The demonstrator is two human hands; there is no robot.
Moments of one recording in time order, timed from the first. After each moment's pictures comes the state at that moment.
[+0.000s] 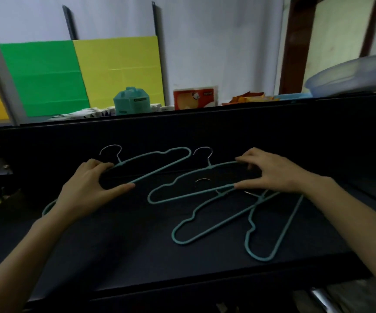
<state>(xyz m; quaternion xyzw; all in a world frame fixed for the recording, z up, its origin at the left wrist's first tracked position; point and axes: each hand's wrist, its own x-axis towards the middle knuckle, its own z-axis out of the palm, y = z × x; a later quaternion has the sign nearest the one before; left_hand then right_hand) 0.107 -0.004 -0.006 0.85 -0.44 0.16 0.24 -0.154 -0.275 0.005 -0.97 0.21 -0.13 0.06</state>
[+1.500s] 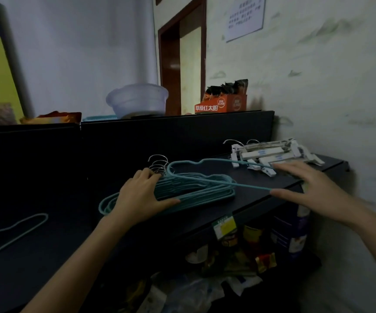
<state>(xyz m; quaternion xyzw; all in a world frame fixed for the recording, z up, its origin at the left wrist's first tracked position) -0.381 -0.441 -0.026 0.71 -0.66 0.15 0.17 -0.711 -0.494 0.003 -0.83 0.44 -0.32 0.11</state>
